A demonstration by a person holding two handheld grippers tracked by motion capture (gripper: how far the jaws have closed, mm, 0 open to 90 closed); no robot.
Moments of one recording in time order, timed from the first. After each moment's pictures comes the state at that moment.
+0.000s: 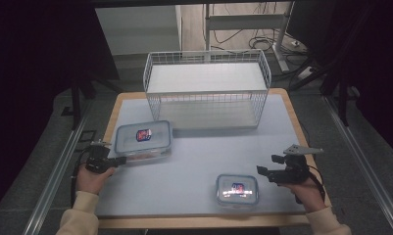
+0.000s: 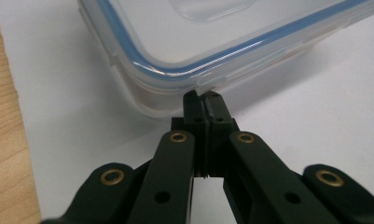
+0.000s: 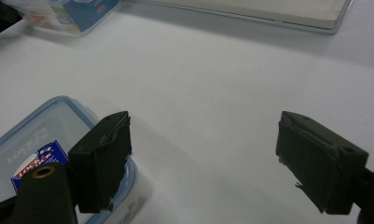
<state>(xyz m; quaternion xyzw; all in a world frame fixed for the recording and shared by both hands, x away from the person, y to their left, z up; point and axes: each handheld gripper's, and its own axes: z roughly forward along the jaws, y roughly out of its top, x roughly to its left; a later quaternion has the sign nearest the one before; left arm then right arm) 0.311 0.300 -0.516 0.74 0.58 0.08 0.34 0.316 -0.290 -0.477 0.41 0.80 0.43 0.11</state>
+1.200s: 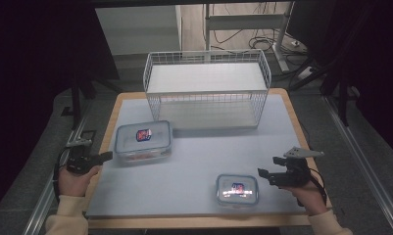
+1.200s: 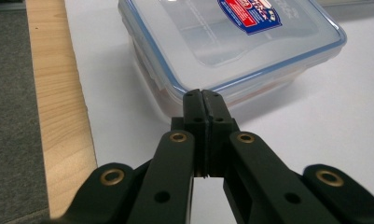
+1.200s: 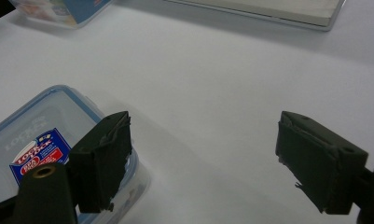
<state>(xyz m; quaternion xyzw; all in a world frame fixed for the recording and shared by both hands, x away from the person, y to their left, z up) 0.286 0.328 -0.479 0.70 0.58 0.13 0.38 0.307 -0.292 -0.477 0.41 0.80 0.42 0.12</state>
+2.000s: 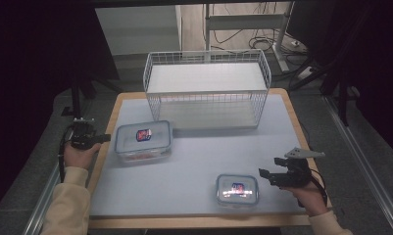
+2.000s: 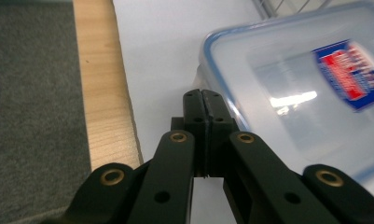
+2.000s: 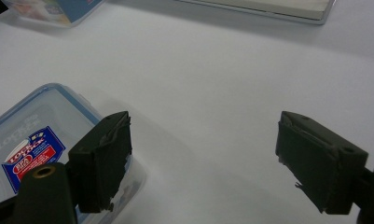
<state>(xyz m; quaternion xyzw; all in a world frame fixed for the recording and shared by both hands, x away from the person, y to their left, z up) 0.369 0.351 -0.489 0.70 0.62 0.13 0.33 0.306 -0.294 -0.479 0.42 0.80 0.42 0.12</state>
